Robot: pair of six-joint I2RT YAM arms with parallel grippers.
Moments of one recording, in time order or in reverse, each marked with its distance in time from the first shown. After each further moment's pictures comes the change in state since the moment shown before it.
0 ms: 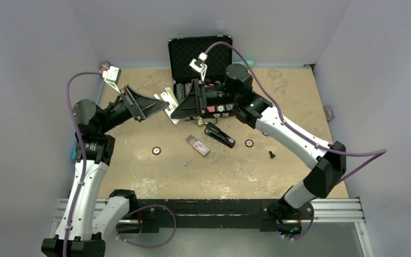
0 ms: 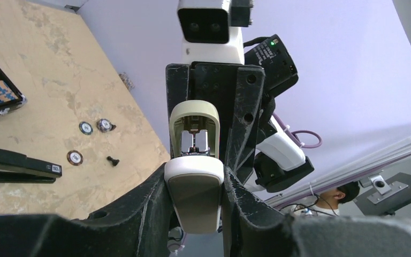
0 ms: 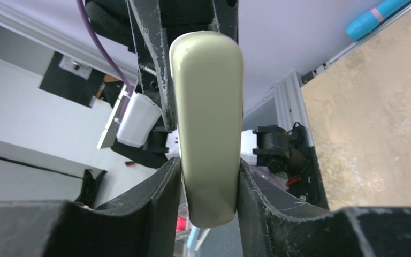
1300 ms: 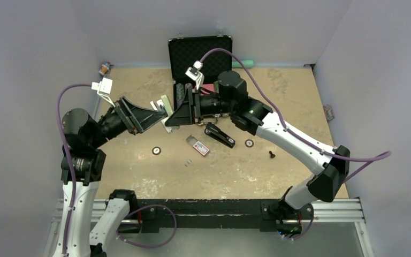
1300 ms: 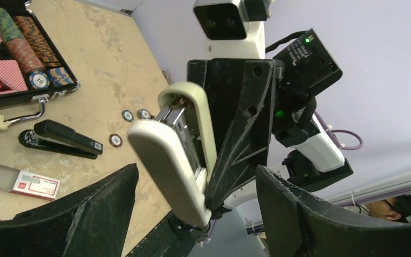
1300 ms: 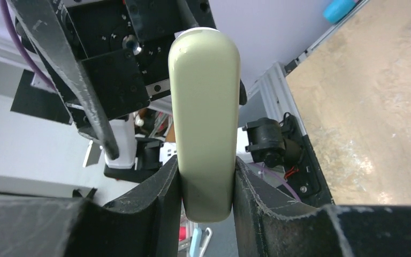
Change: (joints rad) left arm 0.002 -0.125 0.115 -0.420 -0.098 0.225; right arm 0.097 -0.027 0.003 -0.137 0.167 -0.026
